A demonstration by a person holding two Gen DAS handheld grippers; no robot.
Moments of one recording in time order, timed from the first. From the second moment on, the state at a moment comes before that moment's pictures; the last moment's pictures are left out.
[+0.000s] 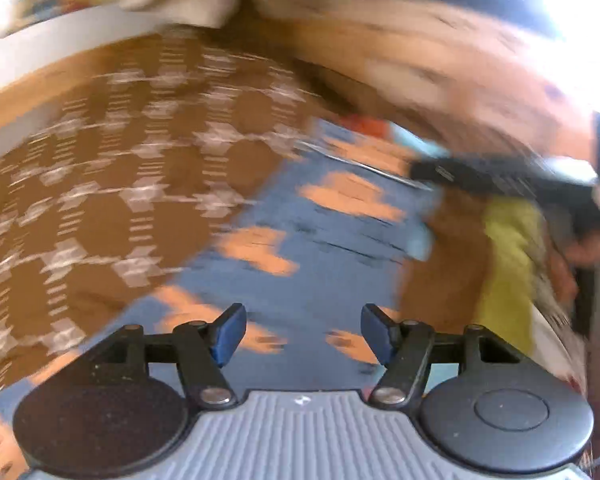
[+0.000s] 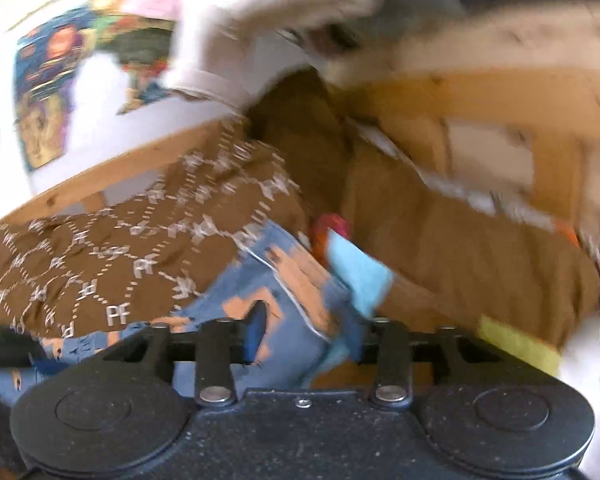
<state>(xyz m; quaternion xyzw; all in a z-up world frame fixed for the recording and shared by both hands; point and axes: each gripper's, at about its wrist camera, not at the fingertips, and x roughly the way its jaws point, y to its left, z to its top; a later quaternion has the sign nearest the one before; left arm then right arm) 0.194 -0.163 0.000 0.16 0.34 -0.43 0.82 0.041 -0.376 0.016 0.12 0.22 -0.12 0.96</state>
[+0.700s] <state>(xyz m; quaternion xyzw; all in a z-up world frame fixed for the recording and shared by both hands) 0.256 0.053 -0.023 -0.13 0.42 -0.15 0.88 0.160 -0.388 -0.011 0.21 0.27 0.02 0.94</state>
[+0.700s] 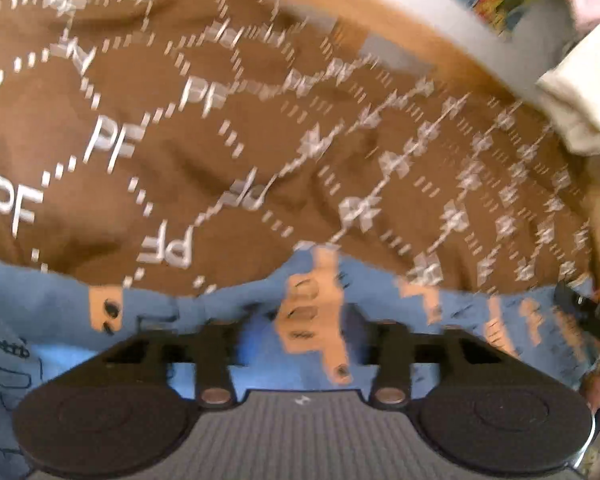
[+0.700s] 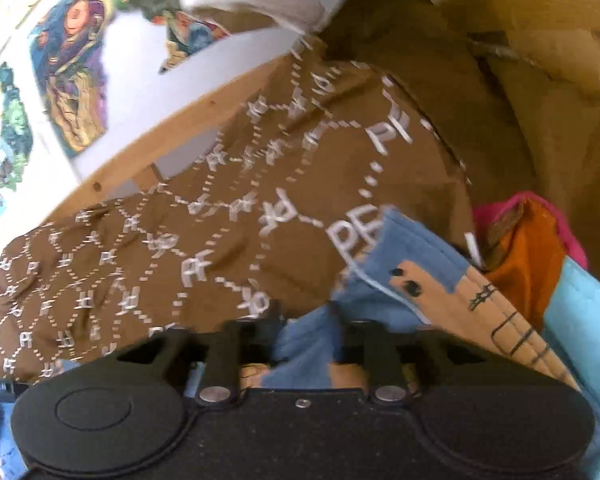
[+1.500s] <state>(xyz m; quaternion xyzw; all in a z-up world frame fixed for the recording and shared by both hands) 0.261 -0.060 -0.003 0.01 0.36 -0.21 0.91 0.071 -0.372 0.024 0.21 0.24 -0.12 0.94</state>
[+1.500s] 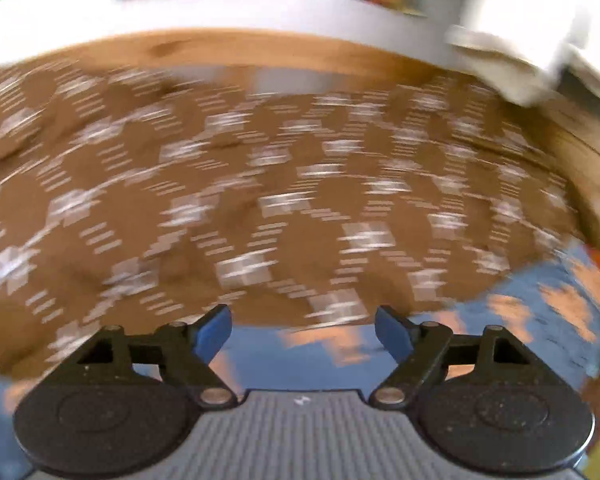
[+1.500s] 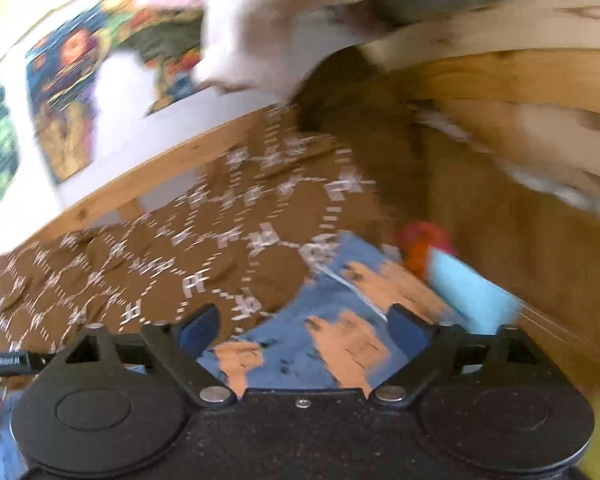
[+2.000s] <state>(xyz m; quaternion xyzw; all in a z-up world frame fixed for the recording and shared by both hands) 0.275 -0.283 -0.041 0.27 0.31 -0.36 0.83 0.053 -0.361 -0.015 0.06 0.22 -0.16 0.96</state>
